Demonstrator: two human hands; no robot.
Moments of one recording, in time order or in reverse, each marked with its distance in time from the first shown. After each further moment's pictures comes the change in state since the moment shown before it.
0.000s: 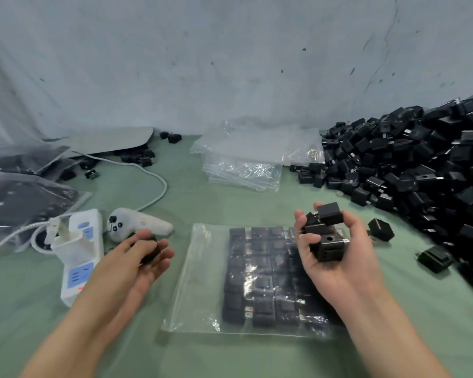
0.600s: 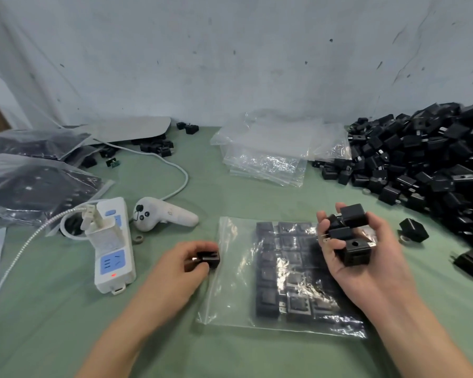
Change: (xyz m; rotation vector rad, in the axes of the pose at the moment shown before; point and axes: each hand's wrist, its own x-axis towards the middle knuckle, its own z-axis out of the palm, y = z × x) left_hand -0.005 -0.012 -0.013 0.890 -0.343 0.246; right_hand 0.008 0.013 -0.010 -0.151 -0.036 -0.013
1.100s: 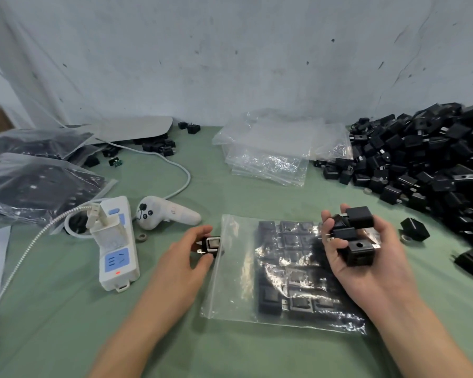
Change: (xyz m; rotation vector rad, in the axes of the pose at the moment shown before) left_hand 0.001 -0.008 0.005 0.207 0.156 0.162; right_hand 0.000 0.002 -0.003 0.024 0.009 -0.025
